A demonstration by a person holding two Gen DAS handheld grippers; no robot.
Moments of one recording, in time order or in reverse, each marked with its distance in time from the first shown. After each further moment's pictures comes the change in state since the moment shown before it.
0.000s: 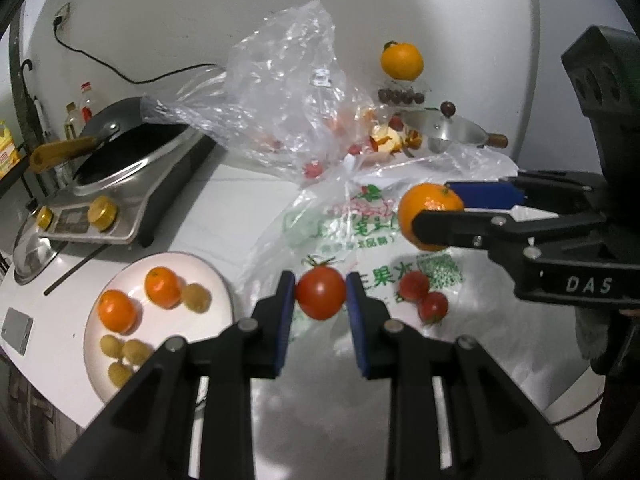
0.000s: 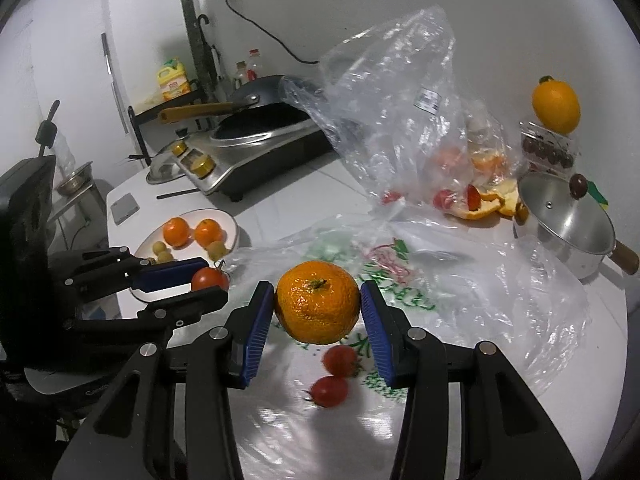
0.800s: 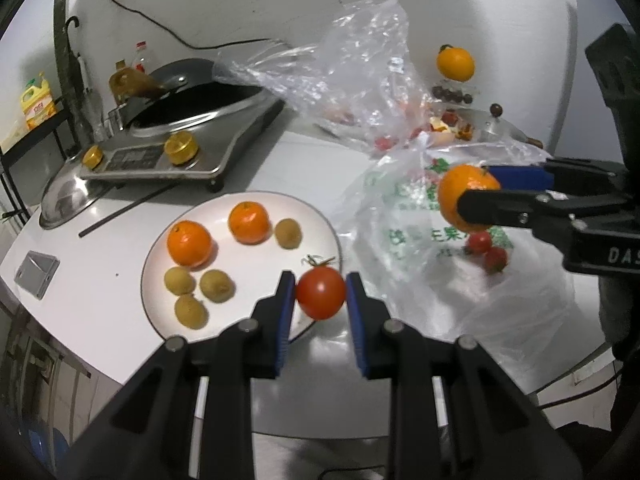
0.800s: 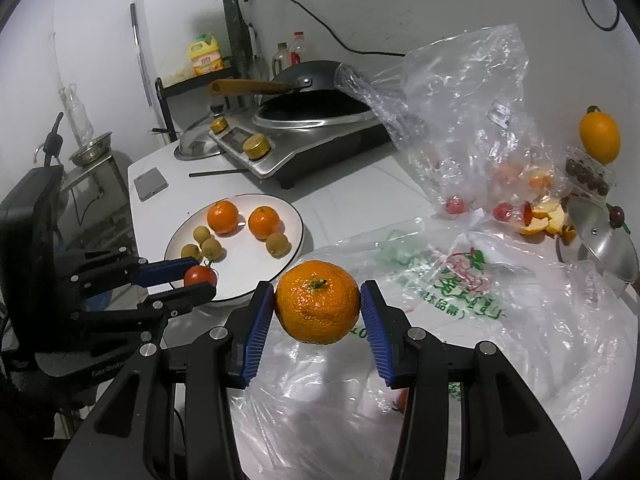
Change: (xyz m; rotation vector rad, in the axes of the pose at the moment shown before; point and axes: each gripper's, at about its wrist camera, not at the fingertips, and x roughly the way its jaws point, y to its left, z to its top) left arm -0.023 0.072 -0.051 -0.116 0.022 0.074; right arm 0.021 0.071 0.007 -0.095 0.049 0.038
